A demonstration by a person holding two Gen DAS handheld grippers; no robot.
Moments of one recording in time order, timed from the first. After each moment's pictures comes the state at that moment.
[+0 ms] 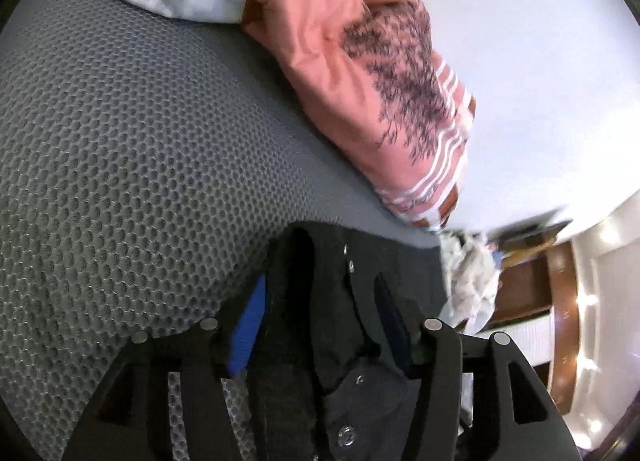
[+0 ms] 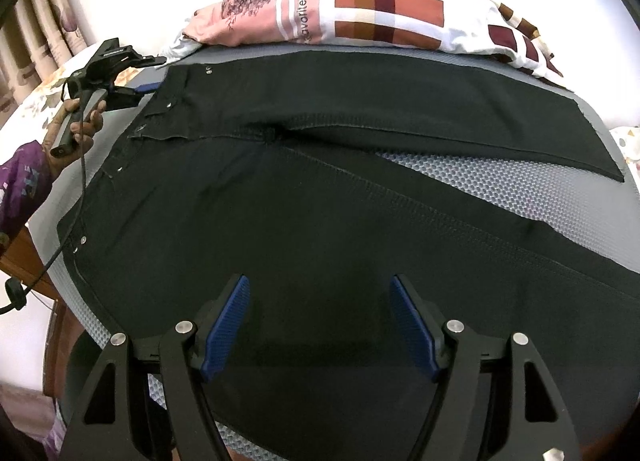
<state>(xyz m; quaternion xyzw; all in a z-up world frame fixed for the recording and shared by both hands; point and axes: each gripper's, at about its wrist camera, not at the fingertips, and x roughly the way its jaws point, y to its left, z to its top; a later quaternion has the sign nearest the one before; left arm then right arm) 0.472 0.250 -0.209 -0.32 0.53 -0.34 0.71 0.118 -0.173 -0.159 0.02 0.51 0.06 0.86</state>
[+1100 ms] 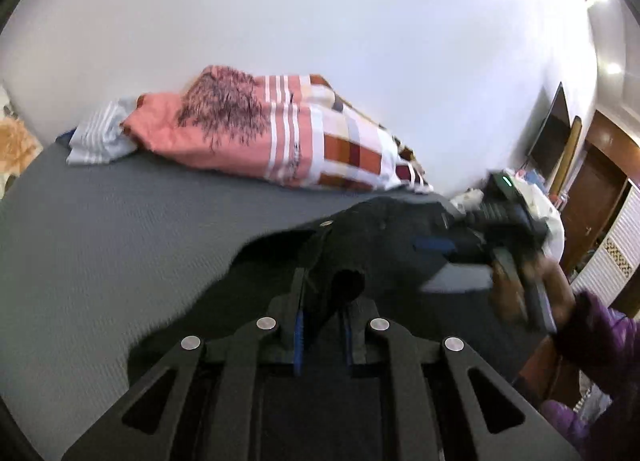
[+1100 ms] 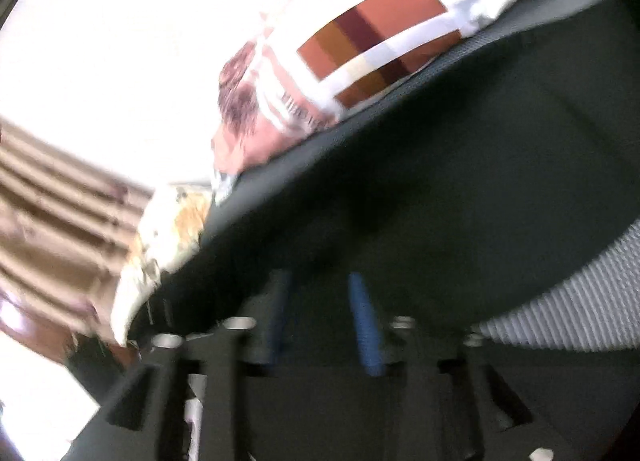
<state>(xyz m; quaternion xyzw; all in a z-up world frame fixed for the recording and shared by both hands) 0.201 0.149 -0.095 -0.09 0.33 -0.32 0.88 0.280 -0.255 -0.151 0.40 0.46 0.16 0.78</state>
